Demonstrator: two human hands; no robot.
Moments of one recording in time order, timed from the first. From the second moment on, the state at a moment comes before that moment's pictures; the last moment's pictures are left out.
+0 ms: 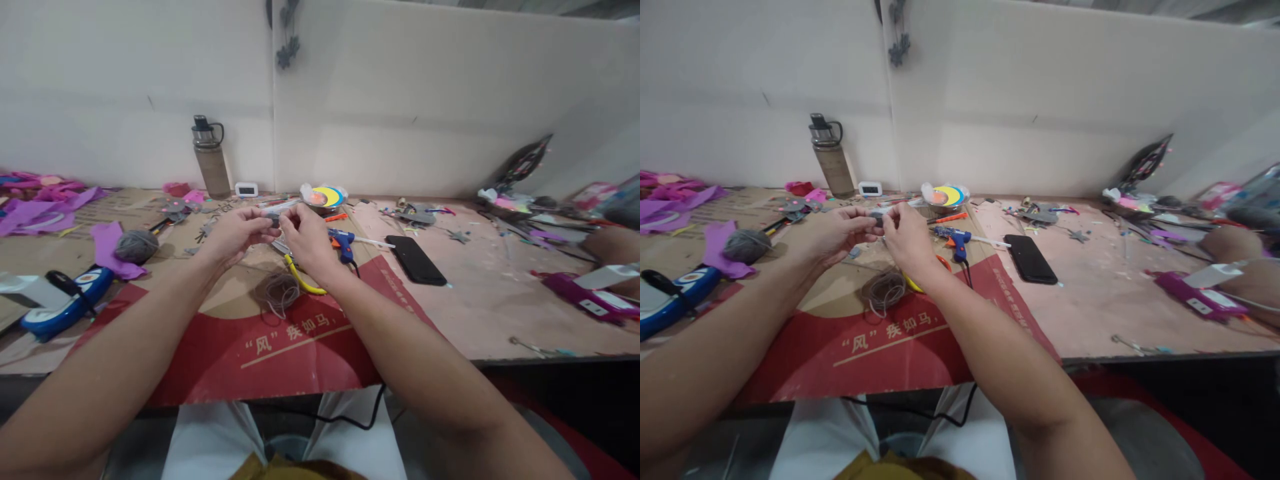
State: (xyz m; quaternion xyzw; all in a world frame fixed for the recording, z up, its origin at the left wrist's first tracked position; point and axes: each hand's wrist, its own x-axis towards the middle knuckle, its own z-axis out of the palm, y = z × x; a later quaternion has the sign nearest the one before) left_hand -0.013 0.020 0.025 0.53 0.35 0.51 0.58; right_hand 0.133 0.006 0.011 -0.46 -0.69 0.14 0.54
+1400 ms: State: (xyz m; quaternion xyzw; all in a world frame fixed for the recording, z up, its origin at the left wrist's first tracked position) left_hand -0.010 0.017 0.024 0.57 0.41 0.53 0.47; right_hand 0.132 0.008 0.010 -0.46 -0.69 0.19 0.53
